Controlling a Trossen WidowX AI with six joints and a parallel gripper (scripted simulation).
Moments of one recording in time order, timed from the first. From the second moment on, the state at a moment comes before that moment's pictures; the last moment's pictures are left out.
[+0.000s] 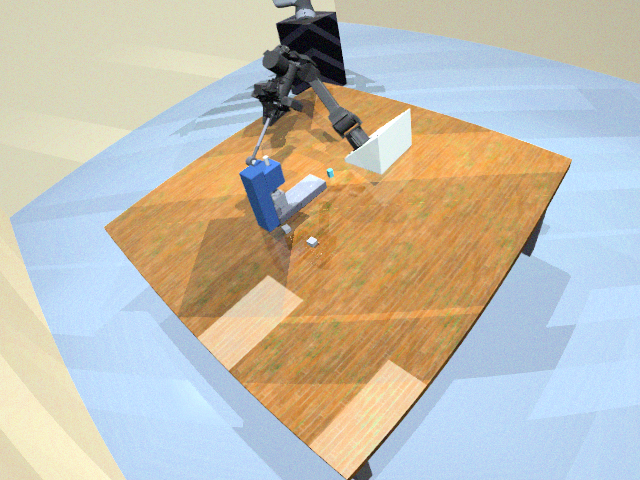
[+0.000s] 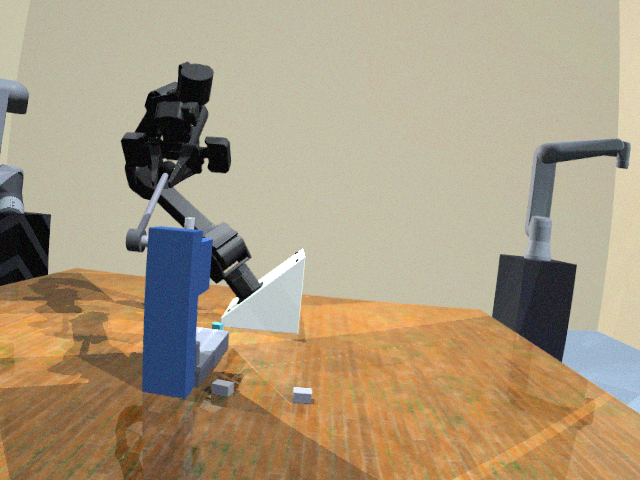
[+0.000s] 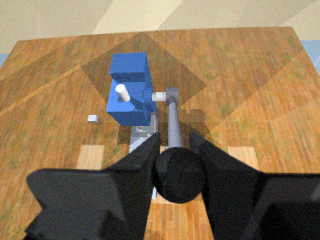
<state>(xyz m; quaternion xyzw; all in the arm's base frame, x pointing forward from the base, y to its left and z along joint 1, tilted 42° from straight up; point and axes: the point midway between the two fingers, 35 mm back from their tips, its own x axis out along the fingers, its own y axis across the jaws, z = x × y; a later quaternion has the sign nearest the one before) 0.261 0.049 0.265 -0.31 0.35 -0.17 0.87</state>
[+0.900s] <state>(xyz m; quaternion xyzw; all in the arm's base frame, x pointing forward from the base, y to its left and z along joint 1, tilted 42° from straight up) 0.290 0.063 0.284 -0.31 0.35 -0.17 0.87</state>
